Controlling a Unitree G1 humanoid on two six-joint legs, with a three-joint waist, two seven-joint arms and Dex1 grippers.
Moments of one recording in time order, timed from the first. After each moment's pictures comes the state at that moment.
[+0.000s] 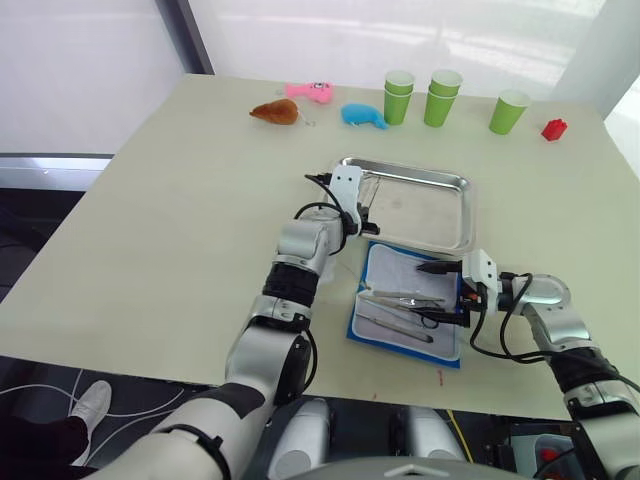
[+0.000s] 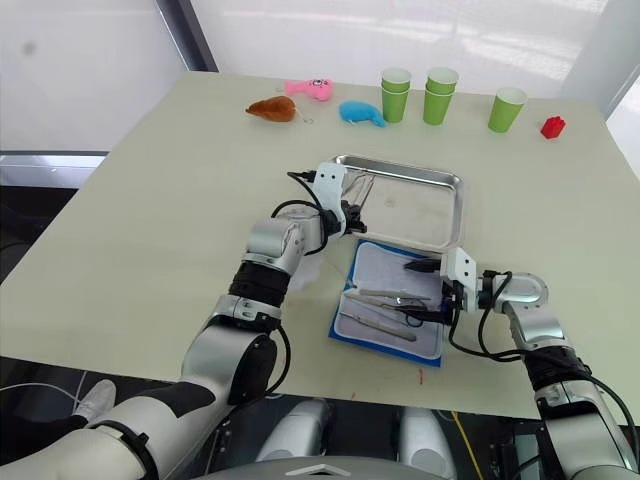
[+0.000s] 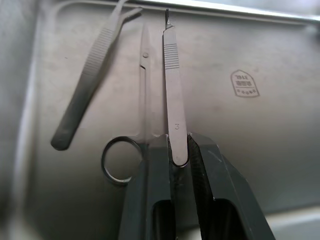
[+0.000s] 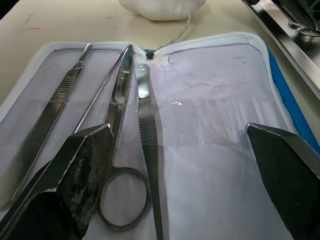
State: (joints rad) left arm -0.90 -0.03 0.03 0.51 -0.15 0.83 -0.13; right arm -0.36 -0.51 0.14 0.47 0.25 -0.19 1.29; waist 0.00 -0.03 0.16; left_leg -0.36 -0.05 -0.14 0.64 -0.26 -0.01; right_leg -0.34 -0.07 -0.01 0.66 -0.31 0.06
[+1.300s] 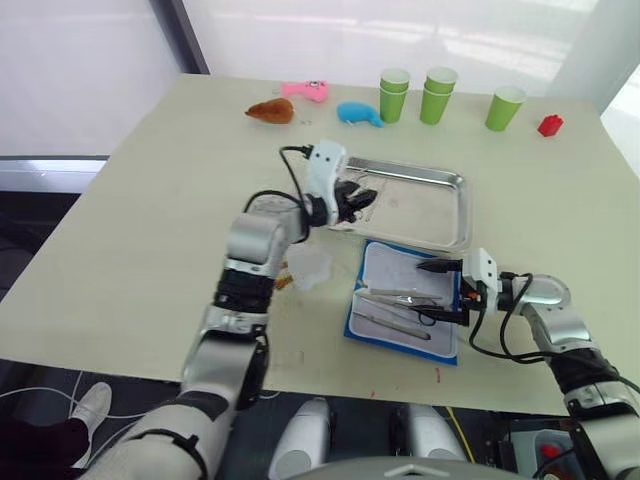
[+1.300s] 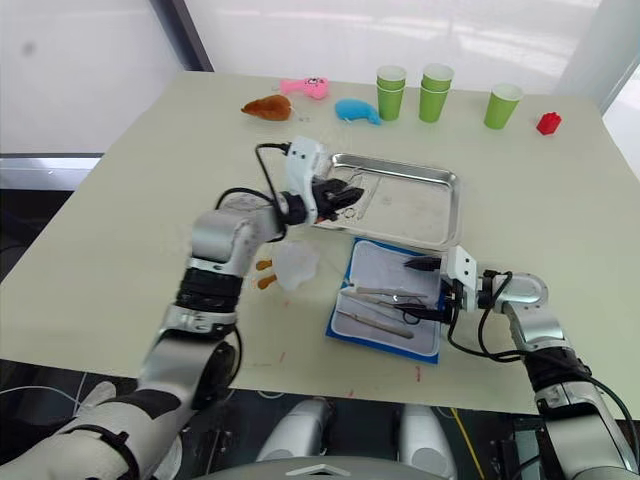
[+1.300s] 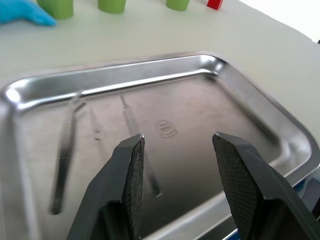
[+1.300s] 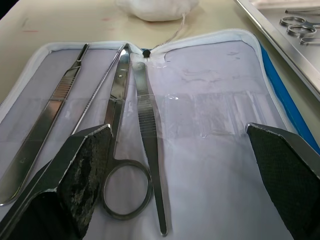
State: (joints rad) left arm -0.80 0.31 -0.05 0.19 -0.26 0.74 -0.64; right arm -0.34 -0.52 0.13 0.44 0.27 -0.18 1.27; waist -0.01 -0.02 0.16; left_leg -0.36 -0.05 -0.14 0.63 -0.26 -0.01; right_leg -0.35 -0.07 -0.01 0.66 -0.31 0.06
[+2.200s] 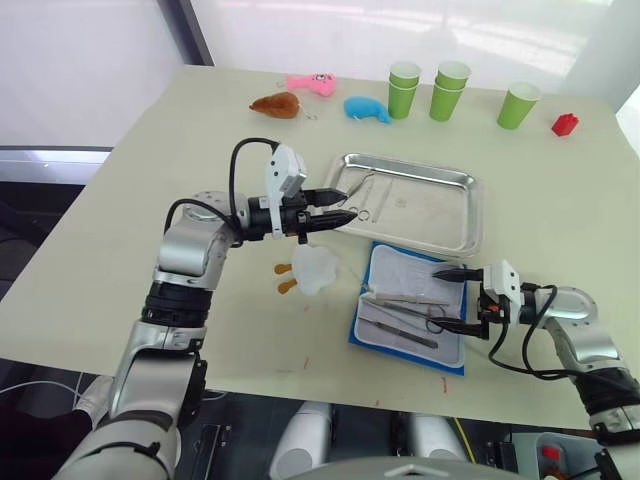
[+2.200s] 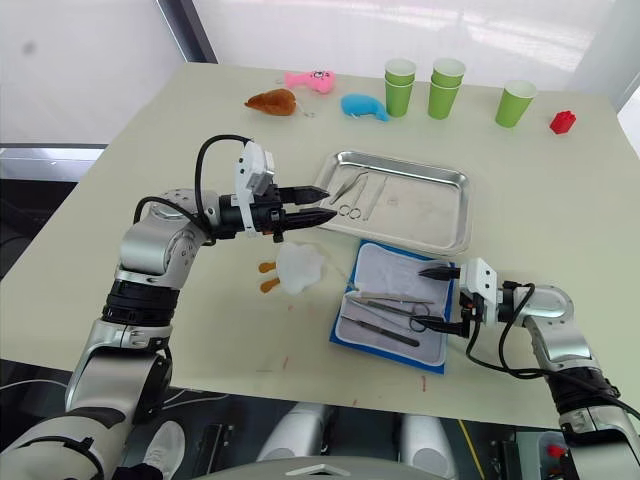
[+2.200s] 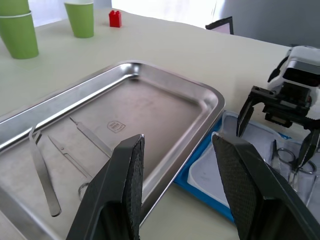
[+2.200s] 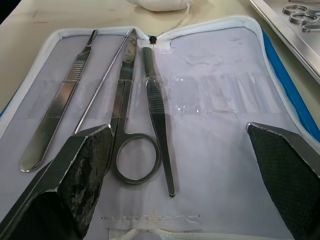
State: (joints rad) left arm -0.70 0.53 -0.06 0.13 -0.36 0.48 -1.16; right arm -0.23 -0.59 0.10 0.32 0.31 -0.17 1.30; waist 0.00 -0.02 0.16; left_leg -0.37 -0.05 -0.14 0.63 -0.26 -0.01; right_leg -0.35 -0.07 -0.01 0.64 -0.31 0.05
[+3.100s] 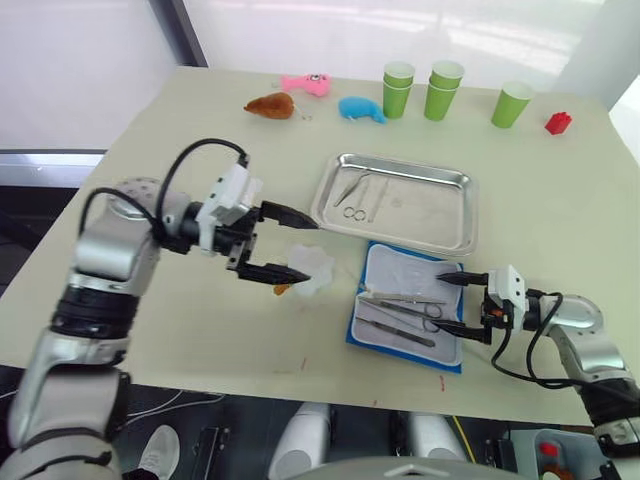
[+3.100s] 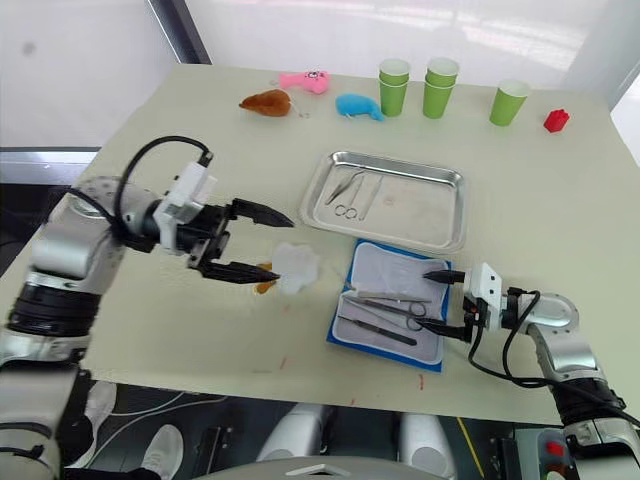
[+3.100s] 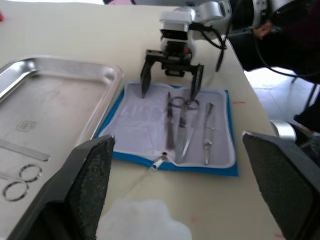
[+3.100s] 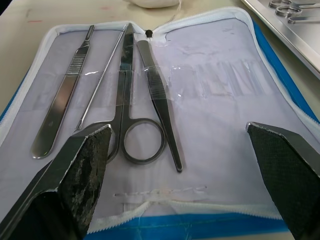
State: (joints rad) left arm -0.64 0.97 -0.14 0.03 -0.62 0.31 -1.56; right arm -0.18 -0.59 0.07 0.28 0.32 -0.17 1.26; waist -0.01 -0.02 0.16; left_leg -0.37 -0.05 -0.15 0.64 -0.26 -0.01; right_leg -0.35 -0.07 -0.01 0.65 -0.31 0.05
